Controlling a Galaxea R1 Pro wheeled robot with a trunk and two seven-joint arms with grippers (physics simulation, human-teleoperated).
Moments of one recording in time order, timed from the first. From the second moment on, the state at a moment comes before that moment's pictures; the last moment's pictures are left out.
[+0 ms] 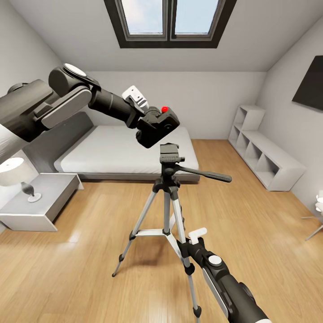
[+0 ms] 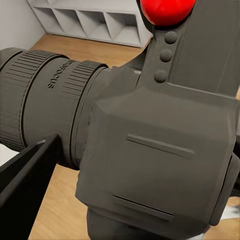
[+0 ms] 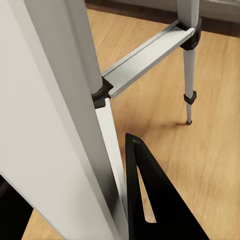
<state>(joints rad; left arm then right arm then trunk) -1.85 0.36 -1.14 -1.11 0.80 0.77 -0.63 -0.41 0.03 0.28 -1.04 -0.02 0.27 0.09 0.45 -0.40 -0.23</state>
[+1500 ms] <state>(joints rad) -1.85 0.39 -1.14 -1.17 0.81 0.68 -0.55 -0.41 0.03 0.28 -1.04 -0.02 0.27 0.08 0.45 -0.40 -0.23</state>
